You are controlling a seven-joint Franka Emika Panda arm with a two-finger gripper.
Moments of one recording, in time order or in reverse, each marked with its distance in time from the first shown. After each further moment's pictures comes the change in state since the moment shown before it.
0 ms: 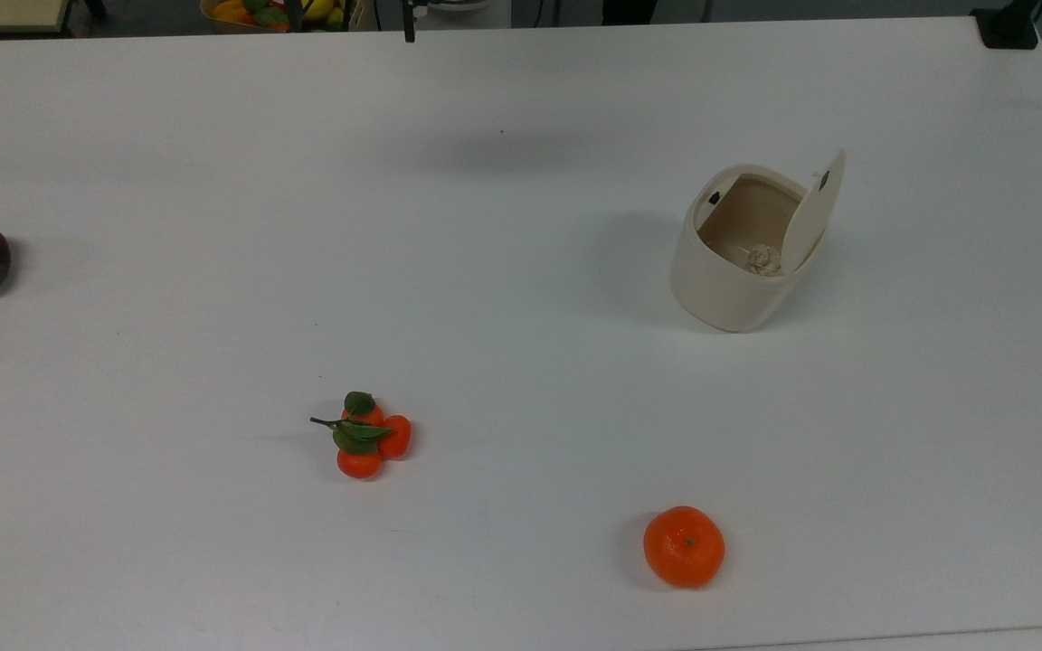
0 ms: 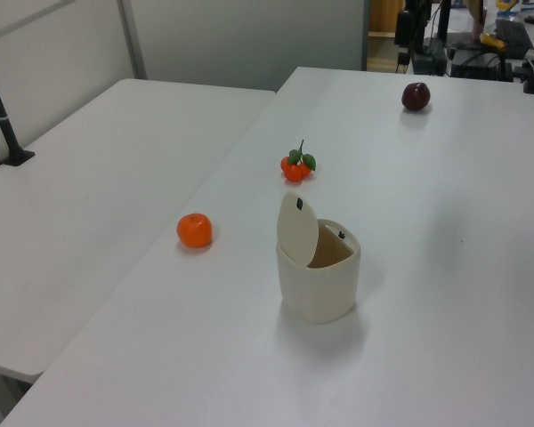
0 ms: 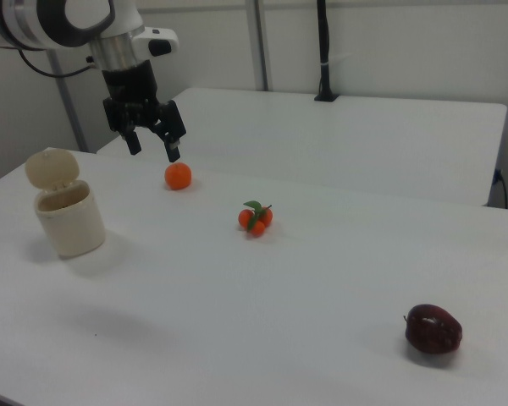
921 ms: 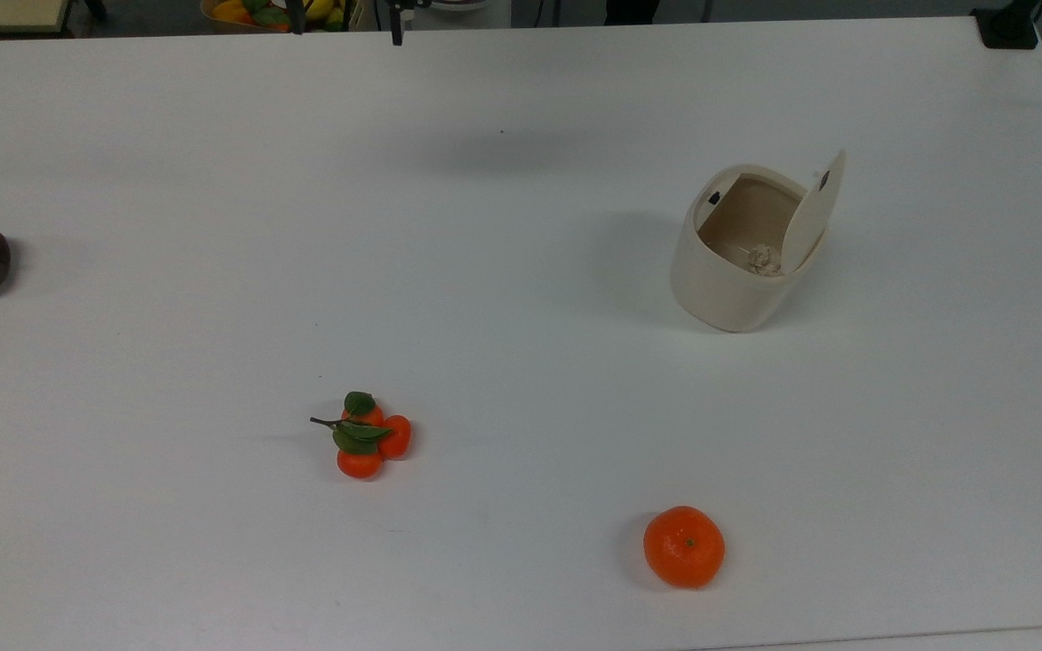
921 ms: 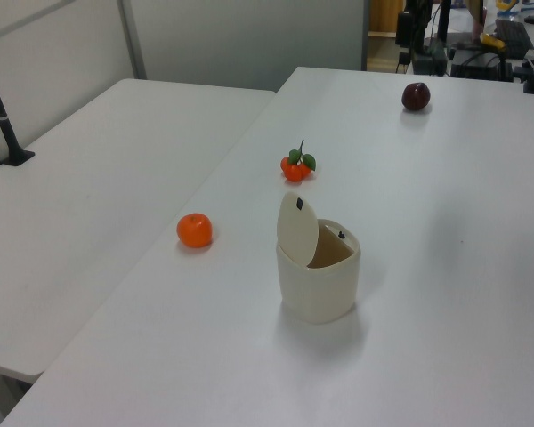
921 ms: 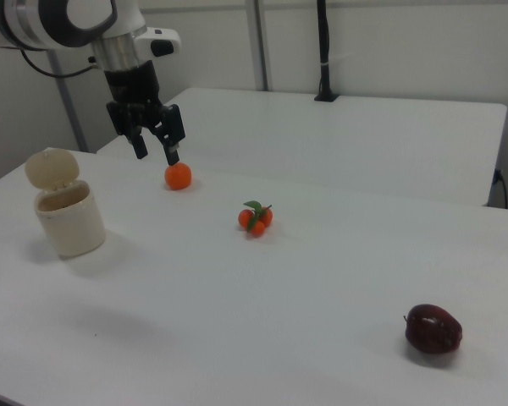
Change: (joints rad) arm -0.008 0.000 0.000 0.000 0.000 0.000 0.000
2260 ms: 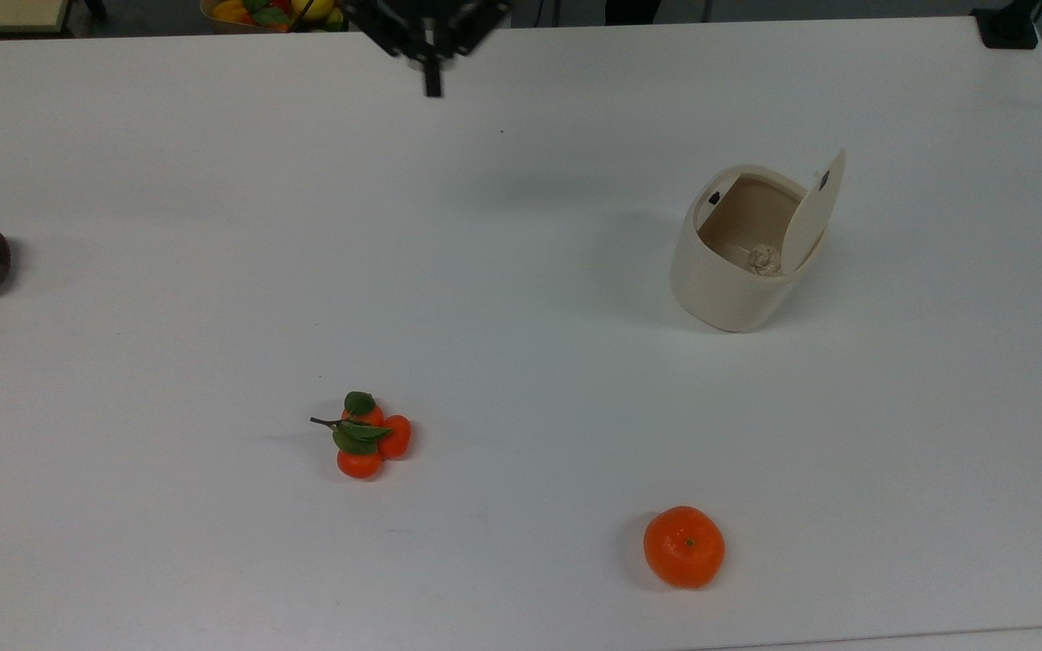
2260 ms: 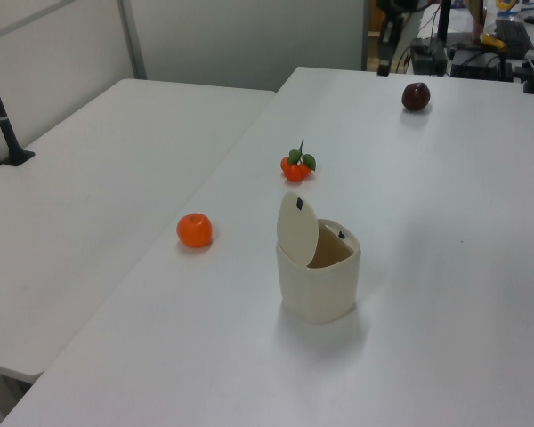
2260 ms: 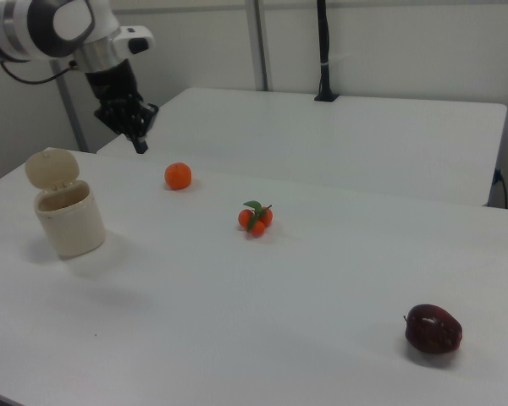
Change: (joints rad) arm 0.095 0.045 0.040 -0.007 0.001 0.162 -0.043
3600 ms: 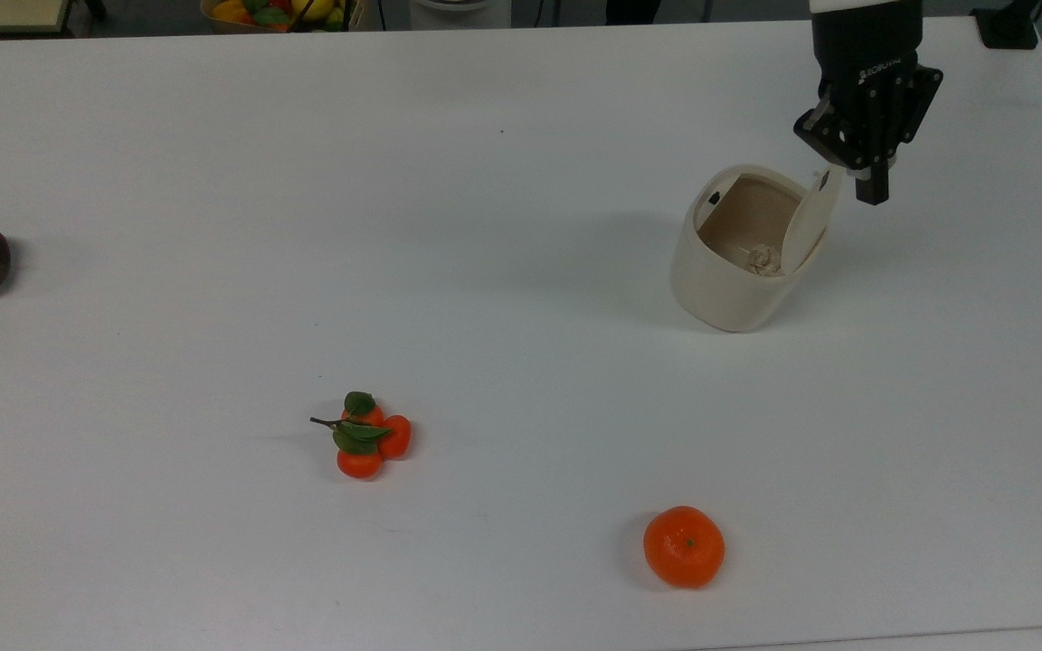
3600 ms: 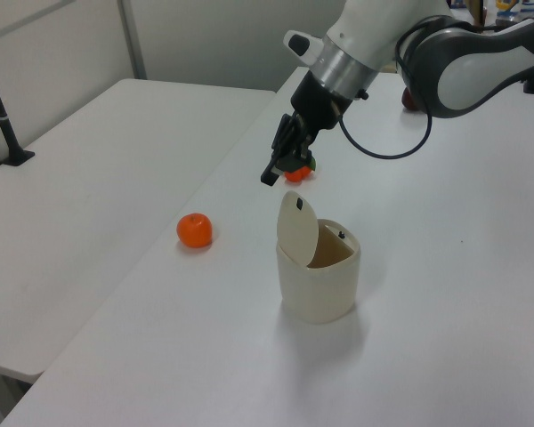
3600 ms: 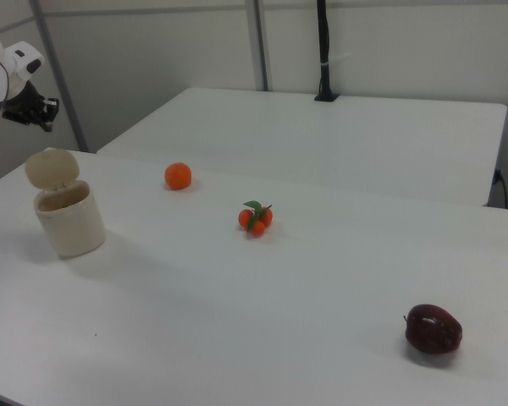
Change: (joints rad) arm 0.419 0.216 0.008 -0.003 0.051 0.691 0.004
